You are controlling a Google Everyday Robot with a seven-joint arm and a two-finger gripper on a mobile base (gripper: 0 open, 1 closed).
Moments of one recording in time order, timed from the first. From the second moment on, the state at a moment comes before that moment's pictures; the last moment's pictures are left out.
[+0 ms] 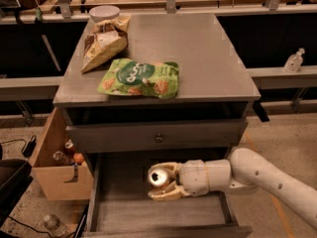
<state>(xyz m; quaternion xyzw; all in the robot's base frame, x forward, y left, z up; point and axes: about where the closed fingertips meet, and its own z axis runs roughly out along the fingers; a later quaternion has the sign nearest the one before) 0.424 0.003 0.647 -0.56 0.53 0.44 0.46</state>
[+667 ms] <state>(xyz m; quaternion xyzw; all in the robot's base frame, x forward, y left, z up) 0.456 0.048 0.546 -0.57 0.53 0.44 0.44</state>
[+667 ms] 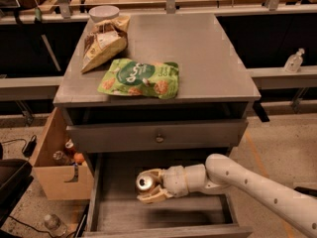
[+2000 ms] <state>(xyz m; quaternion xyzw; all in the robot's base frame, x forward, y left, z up) 0.466 0.097 0.425 -0.54 0.49 0.52 0.44</state>
